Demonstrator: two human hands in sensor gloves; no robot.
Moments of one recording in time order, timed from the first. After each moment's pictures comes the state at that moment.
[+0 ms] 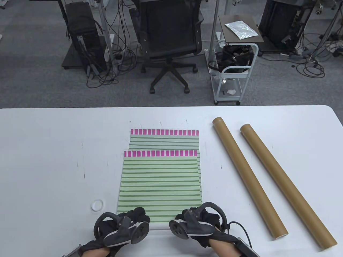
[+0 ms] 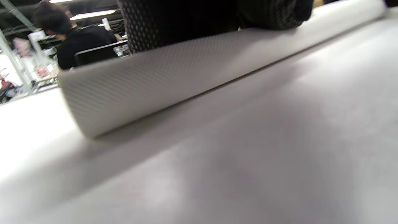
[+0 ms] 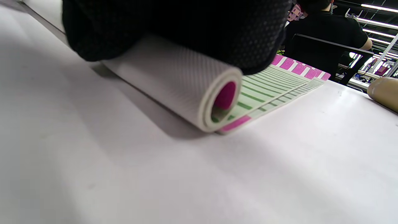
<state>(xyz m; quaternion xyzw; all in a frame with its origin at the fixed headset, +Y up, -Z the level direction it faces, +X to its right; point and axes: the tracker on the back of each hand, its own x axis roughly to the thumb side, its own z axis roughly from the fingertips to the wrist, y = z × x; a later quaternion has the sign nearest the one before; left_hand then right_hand) -0.163 -0.767 -0.239 -0.02 -0.26 -0.14 0.96 0.038 -0.754 -0.260 -0.32 -0.03 -0.94 0.13</state>
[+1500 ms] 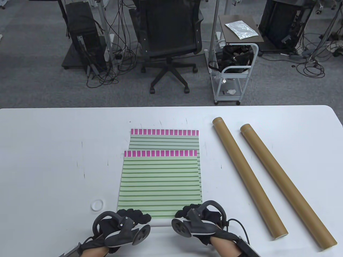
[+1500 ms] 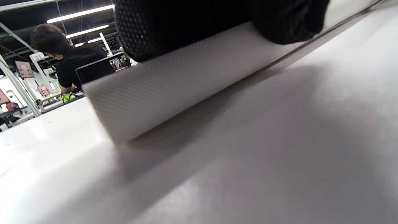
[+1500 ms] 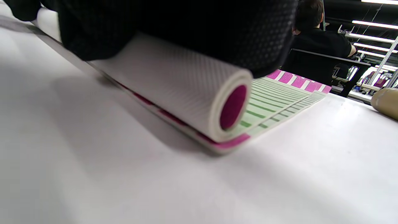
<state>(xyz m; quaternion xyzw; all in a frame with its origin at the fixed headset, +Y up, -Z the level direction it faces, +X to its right) -0.165 -0.769 -0.245 0.00 -0.25 -0.16 0.95 0.044 -0.751 -0.263 -0.34 0.01 -0.94 0.09</state>
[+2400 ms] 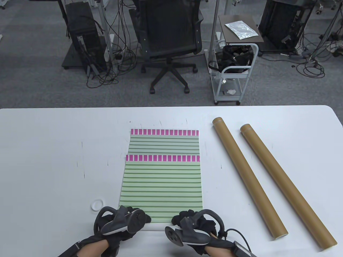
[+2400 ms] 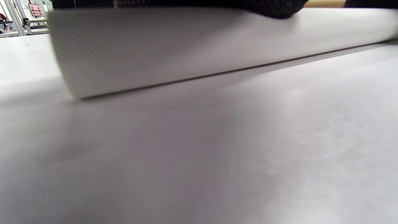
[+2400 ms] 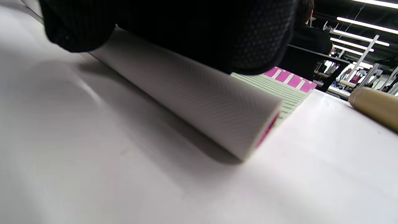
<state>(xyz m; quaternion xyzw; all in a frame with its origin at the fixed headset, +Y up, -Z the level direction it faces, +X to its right) -0.178 -0.772 -0.265 -0.11 -0.22 -0.04 0.97 0.025 -0.755 -0.240 -0.30 0.01 -0.94 0.15</state>
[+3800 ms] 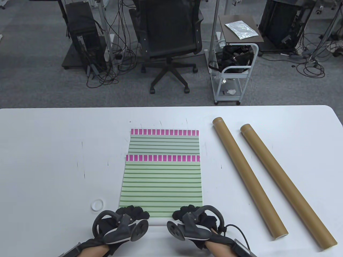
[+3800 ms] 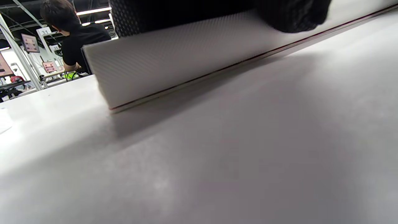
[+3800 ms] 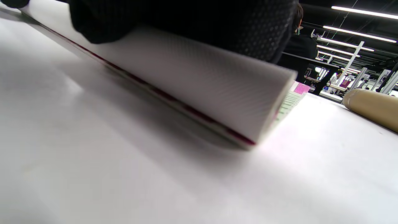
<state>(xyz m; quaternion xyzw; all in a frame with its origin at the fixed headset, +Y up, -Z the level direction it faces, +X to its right) -0.170 -0.771 -0.252 -0.04 -0.22 -0.12 0.97 0.033 -0.758 -0.254 -0.29 0.02 -0.95 0.12</state>
